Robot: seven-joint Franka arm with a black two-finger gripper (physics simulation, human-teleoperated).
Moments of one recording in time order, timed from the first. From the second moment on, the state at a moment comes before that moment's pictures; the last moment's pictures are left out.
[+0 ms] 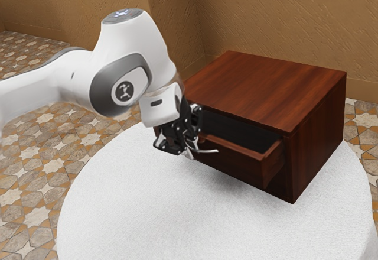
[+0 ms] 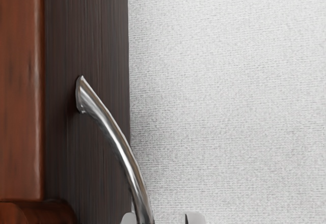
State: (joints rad) arm -0.07 -0.02 0.01 -1.80 -0.04 1.95 1.59
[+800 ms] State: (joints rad) arm -0.07 -0.15 0.01 -1.91 -0.04 1.89 1.51
